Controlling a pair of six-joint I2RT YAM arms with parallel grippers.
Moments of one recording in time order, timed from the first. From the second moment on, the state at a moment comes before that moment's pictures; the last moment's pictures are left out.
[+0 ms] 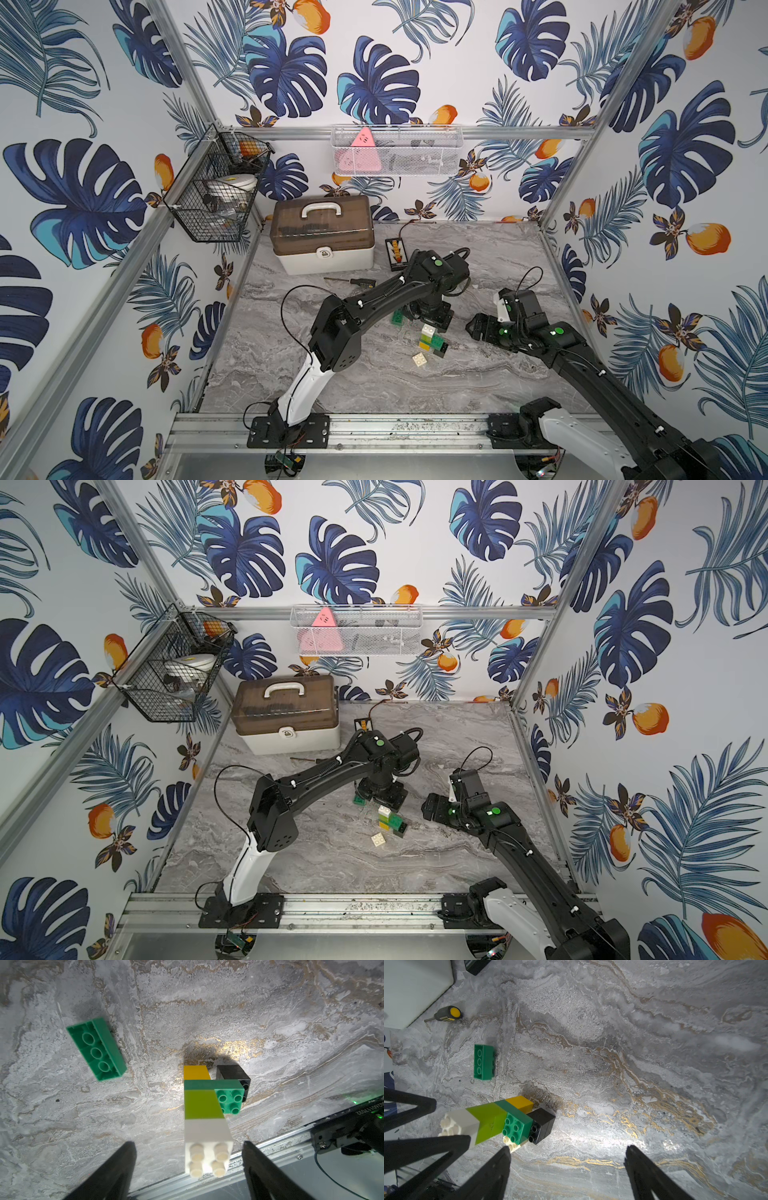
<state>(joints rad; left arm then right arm) -0.87 2.20 2.16 -1.48 0.04 -0.47 0.34 0.93 0.69 -0.75 -0.13 0.58</state>
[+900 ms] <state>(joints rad) -0.59 2.31 1.95 -1.18 0.03 -0.47 0.35 0.99 0.84 -0.89 -0.11 0.55</state>
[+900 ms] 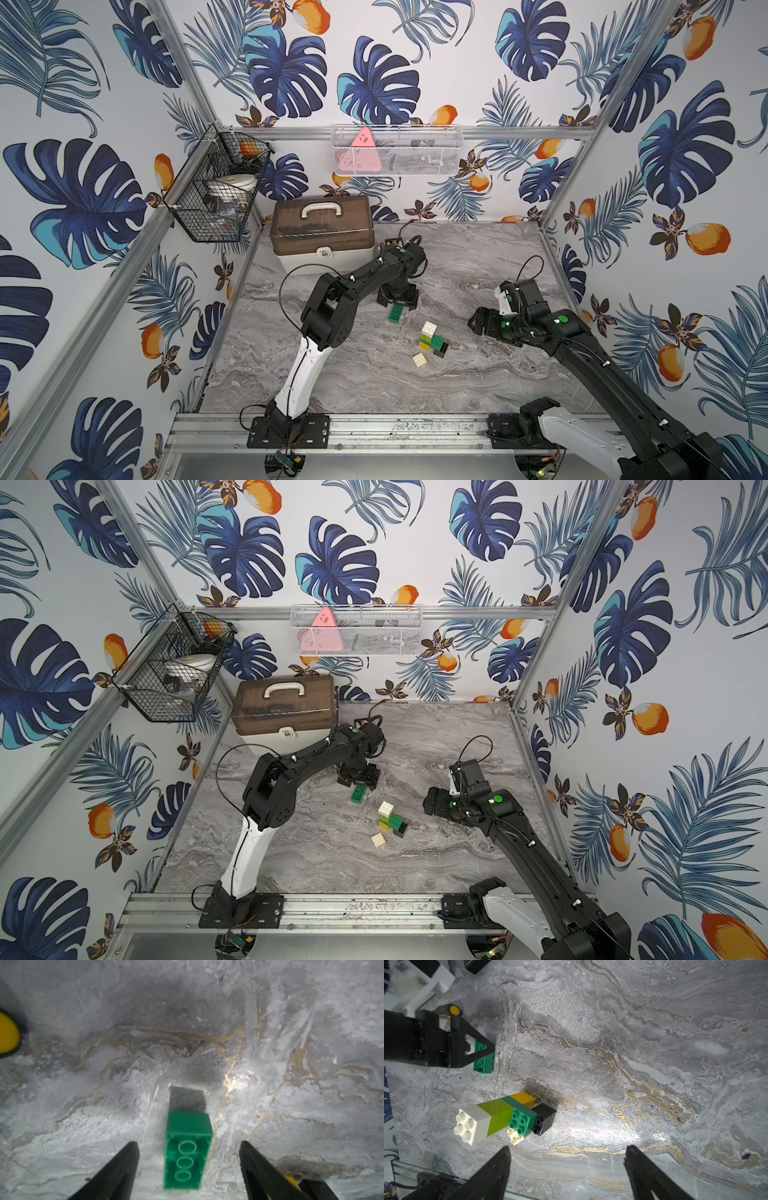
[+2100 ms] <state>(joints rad) -0.46 1.67 1.44 -0.63 0.72 -0.80 0.35 0.95 0.97 -0.66 -0.66 0.54</state>
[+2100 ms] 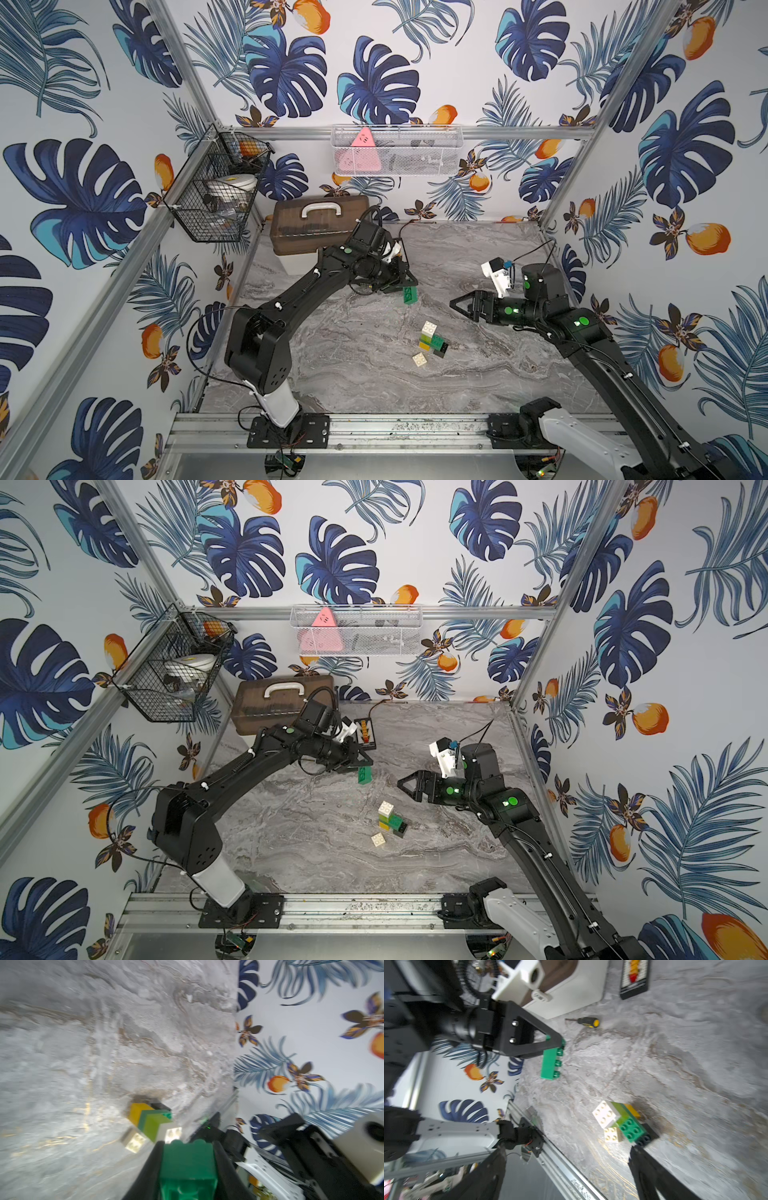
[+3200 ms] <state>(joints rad) -0.46 1.49 1.12 0.28 0.99 -1.41 0.54 1.20 0.90 0.12 -0.87 0.98</state>
